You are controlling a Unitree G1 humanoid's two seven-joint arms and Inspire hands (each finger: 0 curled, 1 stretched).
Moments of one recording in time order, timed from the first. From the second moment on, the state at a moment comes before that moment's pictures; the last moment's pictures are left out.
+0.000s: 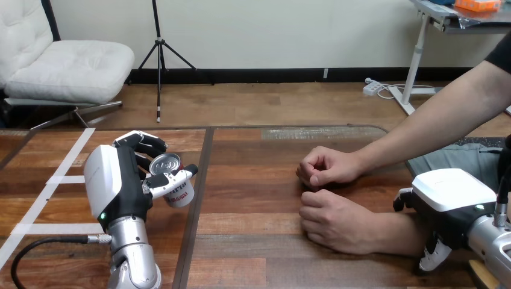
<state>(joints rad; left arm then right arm) -0.37 0.21 -0.14 0.85 0.44 -0.36 0.74 -0.05 -0.72 0.12 0.03 -0.97 -0.04 0.36</state>
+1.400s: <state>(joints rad) -0.36 0.21 -0.13 0.82 0.44 -0.36 0.72 -0.13 -0.71 0.20 0.16 -0.92 -0.05 0.26</state>
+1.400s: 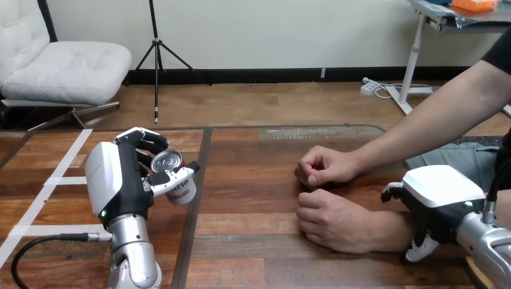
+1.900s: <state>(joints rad) -0.35 0.21 -0.13 0.81 0.44 -0.36 0.72 -0.20 -0.70 0.24 0.21 -0.91 0.00 0.31</state>
